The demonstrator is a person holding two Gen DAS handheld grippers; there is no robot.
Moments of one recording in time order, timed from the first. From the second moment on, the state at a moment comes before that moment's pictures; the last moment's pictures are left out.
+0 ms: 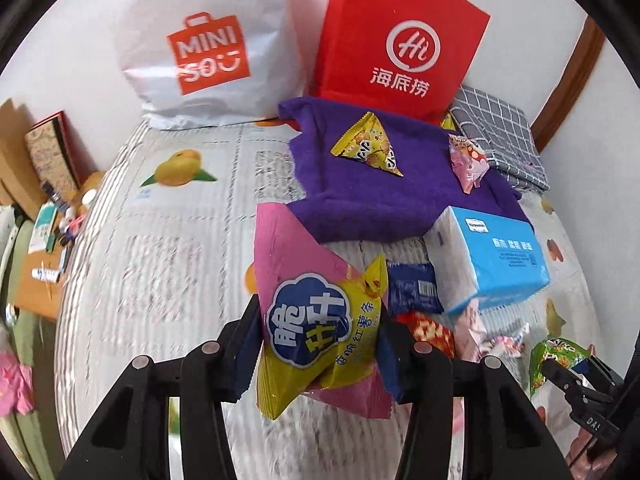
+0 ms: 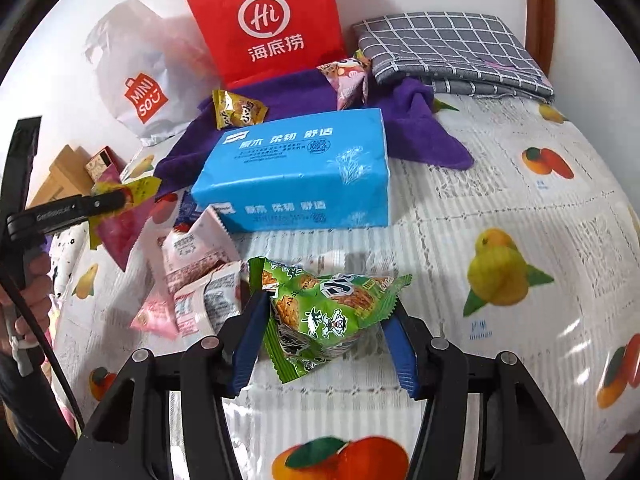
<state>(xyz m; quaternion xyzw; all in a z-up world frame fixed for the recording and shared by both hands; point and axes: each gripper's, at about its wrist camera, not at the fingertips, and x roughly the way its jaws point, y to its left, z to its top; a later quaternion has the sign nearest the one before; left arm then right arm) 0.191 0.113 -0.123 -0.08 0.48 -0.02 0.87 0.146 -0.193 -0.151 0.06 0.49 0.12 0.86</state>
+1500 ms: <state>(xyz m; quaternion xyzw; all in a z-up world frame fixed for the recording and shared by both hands) 0.126 -0.004 -0.015 -0.05 0.40 -0.12 0.91 0.112 -0.228 -0.027 0.04 0.38 0.12 0.92</state>
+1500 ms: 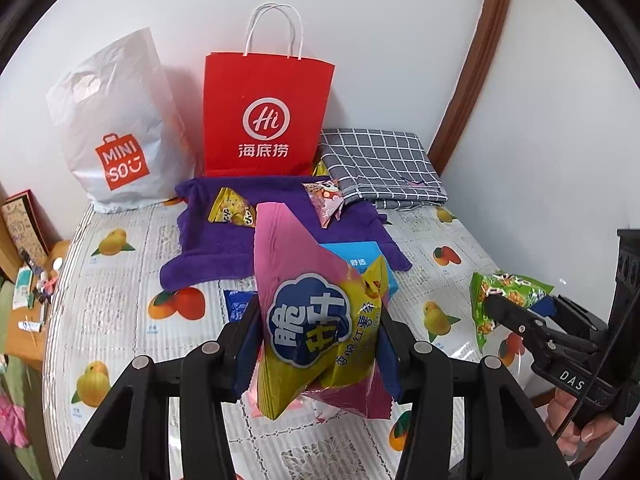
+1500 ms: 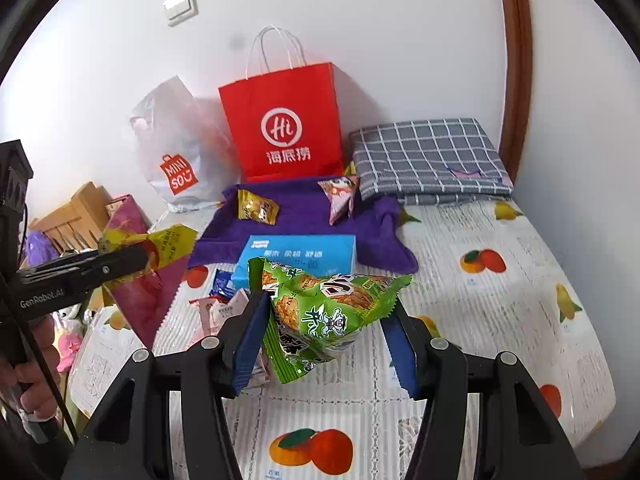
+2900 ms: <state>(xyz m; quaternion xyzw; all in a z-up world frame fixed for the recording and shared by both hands) 0.229 0.003 0.003 -0.03 0.38 -0.11 0.92 0.247 -0.173 -0.008 -0.02 0.37 0.15 0.92</state>
